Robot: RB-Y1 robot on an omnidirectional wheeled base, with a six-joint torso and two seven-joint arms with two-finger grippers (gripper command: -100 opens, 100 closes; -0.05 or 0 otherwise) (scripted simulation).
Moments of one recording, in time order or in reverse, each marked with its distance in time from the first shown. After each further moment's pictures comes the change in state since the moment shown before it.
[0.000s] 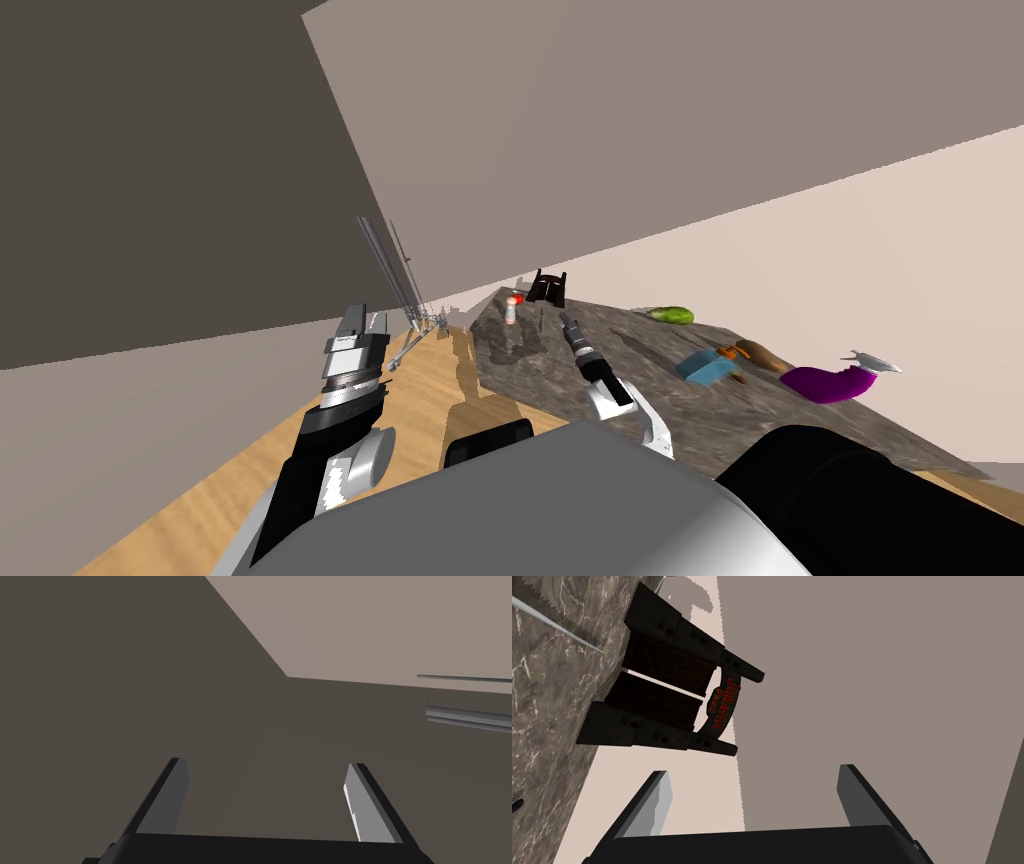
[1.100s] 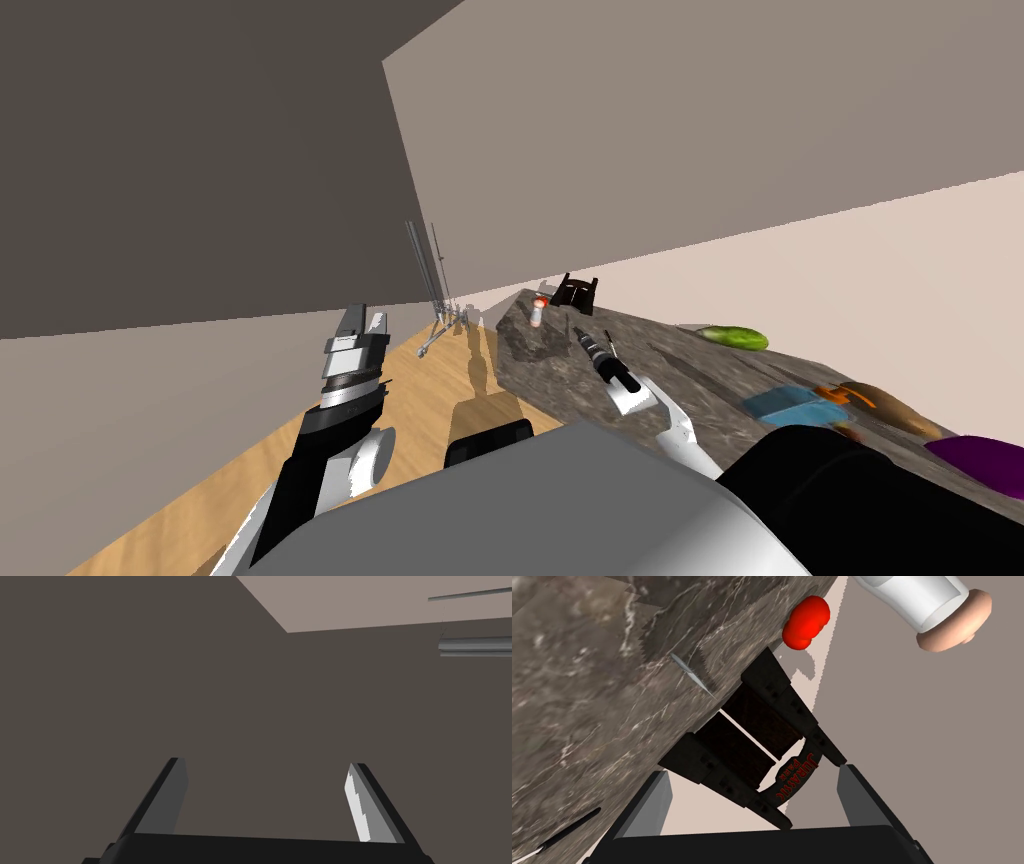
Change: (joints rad) left arm 0.000 0.000 0.000 0.000 0.000 0.000 0.000; right arm -0.012 -0.212 -0.070 0.192 0.011 0.270 0.014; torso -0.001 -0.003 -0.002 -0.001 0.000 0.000
